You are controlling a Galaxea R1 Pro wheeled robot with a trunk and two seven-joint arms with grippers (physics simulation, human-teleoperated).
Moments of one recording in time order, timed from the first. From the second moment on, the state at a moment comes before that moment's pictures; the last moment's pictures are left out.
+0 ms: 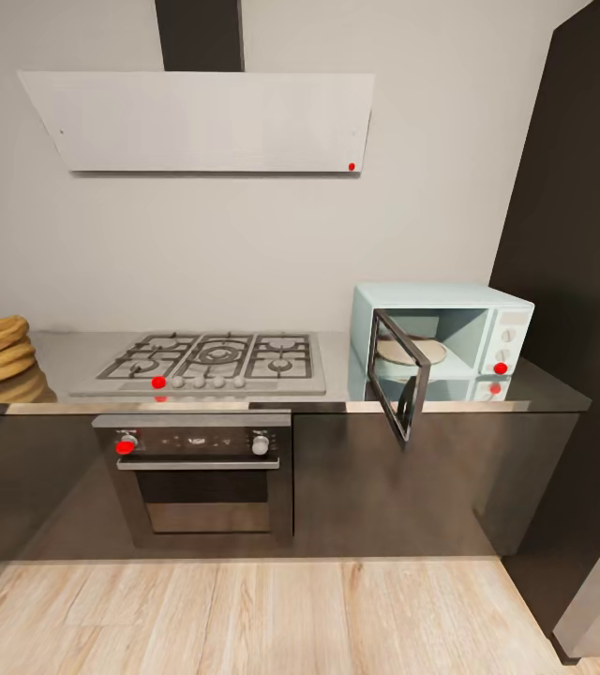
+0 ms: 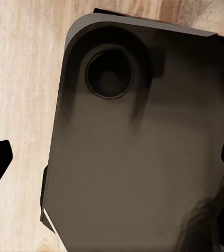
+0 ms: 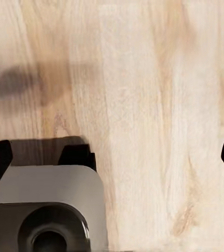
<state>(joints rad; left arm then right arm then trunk) 0.00 0.00 0.02 -0.02 0.19 -0.06 0.00 -0.24 -0.15 -0.31 0.03 0.24 -0.10 0.08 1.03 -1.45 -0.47</state>
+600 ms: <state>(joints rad) 0.00 0.00 0.01 -0.02 0.20 -0.06 0.00 -0.22 -0.12 -0.31 0.03 0.20 -0.12 0.00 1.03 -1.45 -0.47</state>
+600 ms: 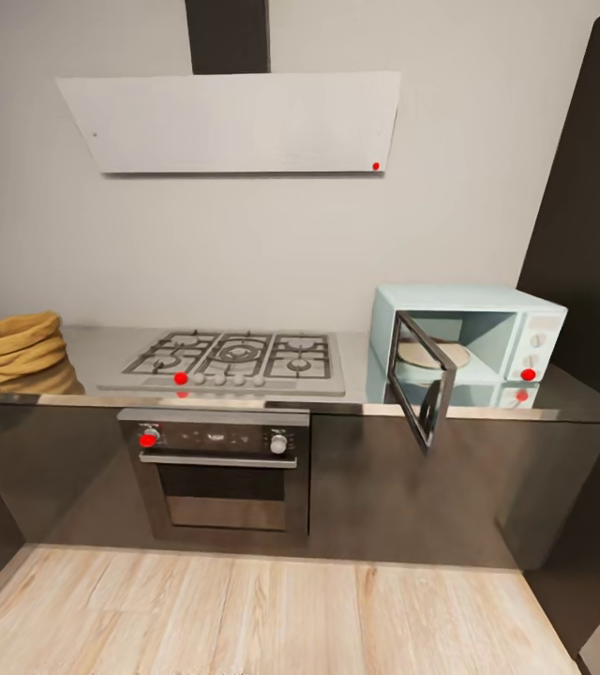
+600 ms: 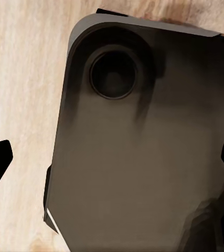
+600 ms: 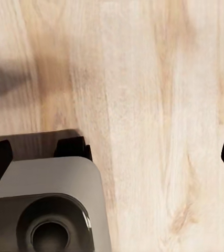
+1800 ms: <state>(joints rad) 0.00 0.00 0.01 -0.02 0.20 -0.06 0.00 -0.21 -0.11 -0.31 0.03 0.20 -0.12 -0.01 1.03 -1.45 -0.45</state>
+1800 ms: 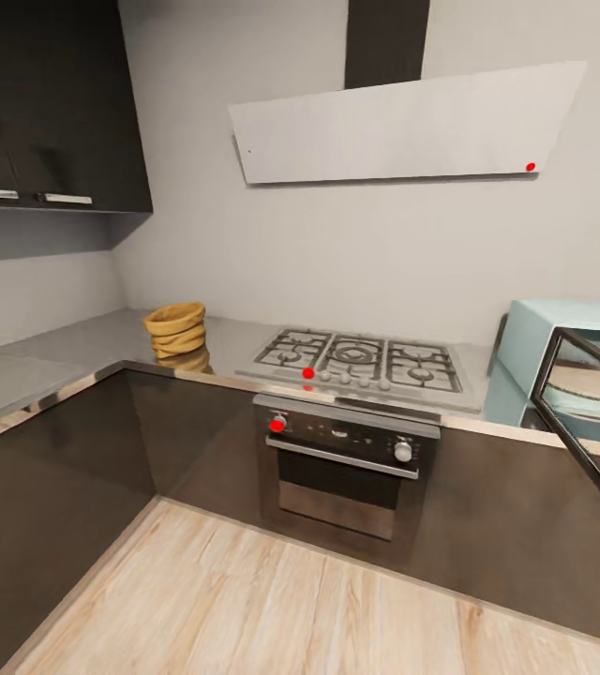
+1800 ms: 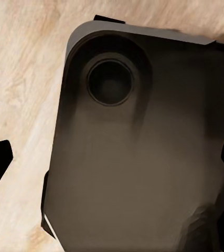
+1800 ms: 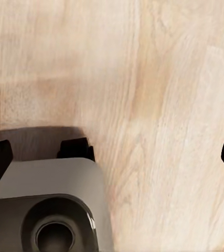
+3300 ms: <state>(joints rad) 0.00 0.00 0.01 -0.02 0.20 -0.06 0.00 -0.21 -0.05 -0.31 0.03 0.21 -0.13 -0.01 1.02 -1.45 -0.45</state>
